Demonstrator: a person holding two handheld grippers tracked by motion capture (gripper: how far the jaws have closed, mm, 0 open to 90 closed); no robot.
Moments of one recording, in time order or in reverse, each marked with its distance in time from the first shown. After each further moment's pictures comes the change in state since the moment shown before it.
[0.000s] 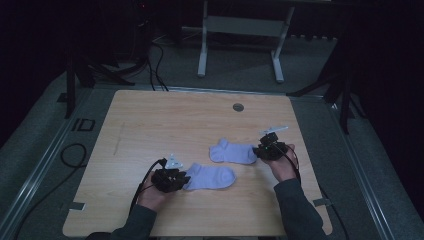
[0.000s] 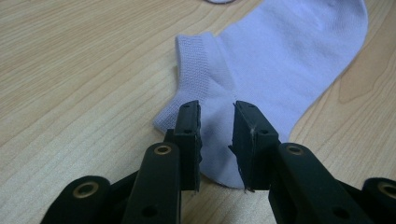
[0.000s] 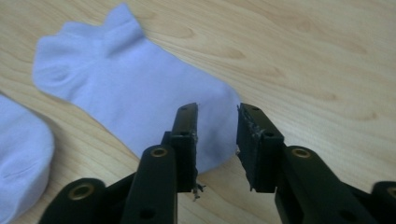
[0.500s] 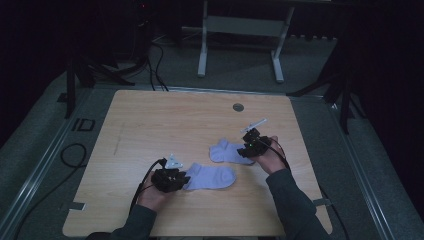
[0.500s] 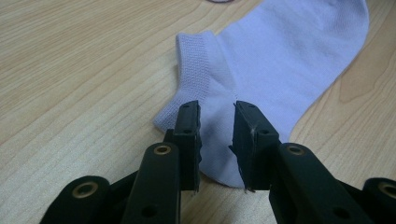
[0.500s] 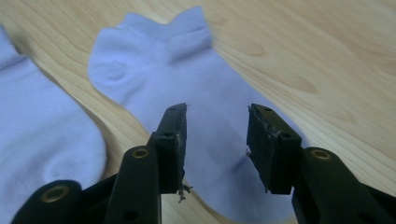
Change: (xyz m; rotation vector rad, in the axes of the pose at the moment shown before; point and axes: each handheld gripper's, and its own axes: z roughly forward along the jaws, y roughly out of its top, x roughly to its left) left arm 0.000 0.000 0.000 0.005 -0.001 -0.003; right arm 0.030 0.033 0.023 0.115 0.113 -0.170
